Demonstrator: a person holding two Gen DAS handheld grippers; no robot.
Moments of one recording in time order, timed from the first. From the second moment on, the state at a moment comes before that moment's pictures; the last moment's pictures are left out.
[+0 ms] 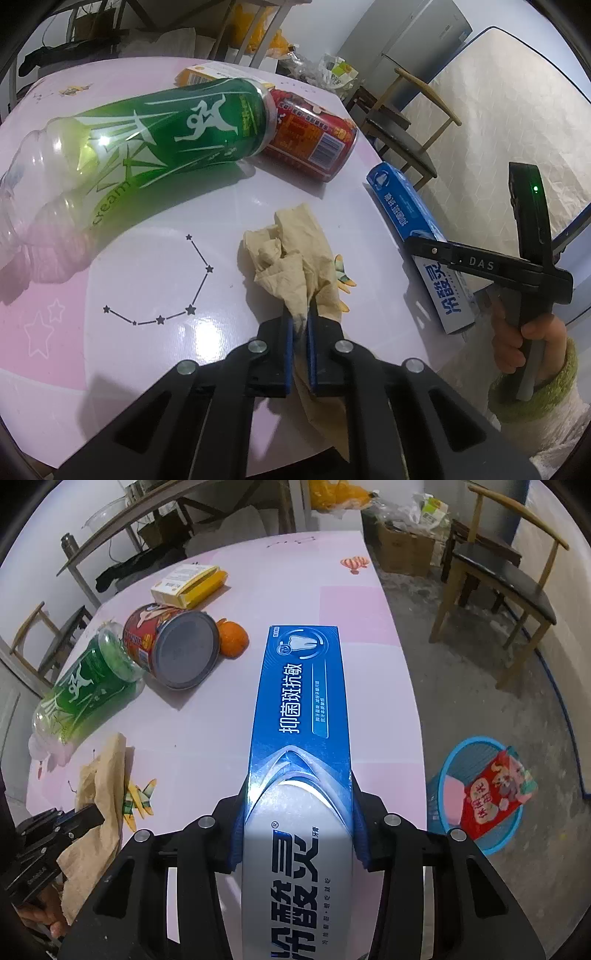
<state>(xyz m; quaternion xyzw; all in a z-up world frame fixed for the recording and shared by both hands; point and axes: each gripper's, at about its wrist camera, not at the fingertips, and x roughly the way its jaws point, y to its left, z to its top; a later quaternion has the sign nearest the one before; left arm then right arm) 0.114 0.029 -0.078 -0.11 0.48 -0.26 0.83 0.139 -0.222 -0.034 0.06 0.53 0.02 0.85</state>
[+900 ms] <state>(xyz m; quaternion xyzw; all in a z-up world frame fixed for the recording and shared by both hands) 0.093 -0.001 -0.026 -0.10 0.44 -0.31 0.84 0.102 -0.271 0.005 0.16 0.45 0.04 0.88</state>
